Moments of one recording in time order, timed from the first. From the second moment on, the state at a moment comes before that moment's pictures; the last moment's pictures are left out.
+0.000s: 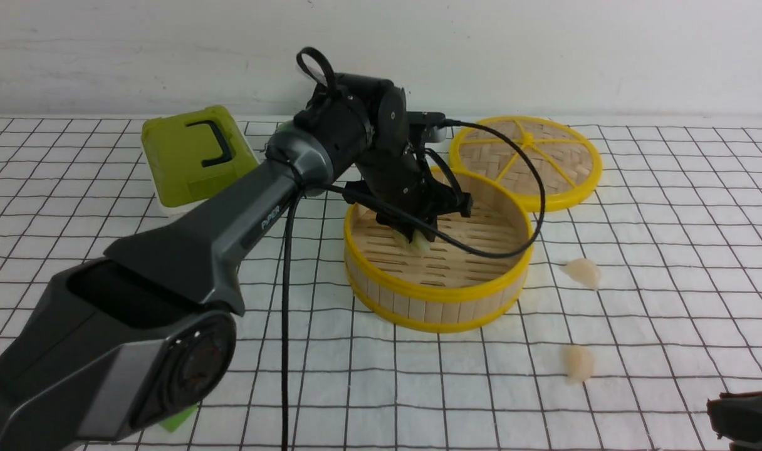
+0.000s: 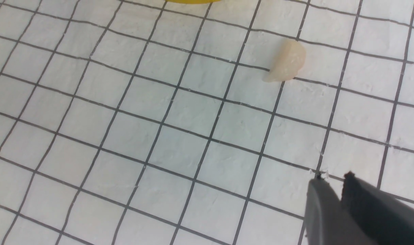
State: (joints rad) right arm 0.18 0.82 -0.52 0.36 0.61 -0.24; left arm -0.51 2.56 -2.51 -0.13 1.05 -0.13
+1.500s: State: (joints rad) right arm 0.23 1.74 -1.00 0.27 0.47 -0.07; left arm -0.51 0.77 -0.89 0.18 0.92 -0.17
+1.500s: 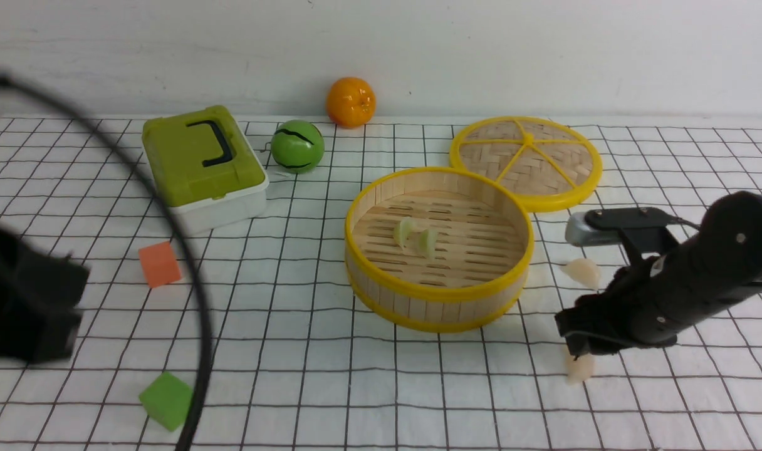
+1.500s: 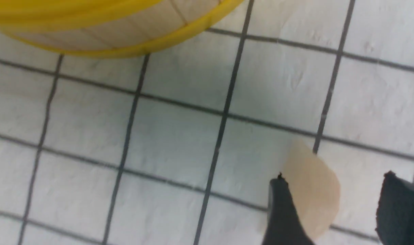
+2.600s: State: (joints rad) right arm 0.39 2.06 -1.65 0.19 0.59 -0.06; left arm -0.51 0.34 -0.39 0.30 0.69 -0.38
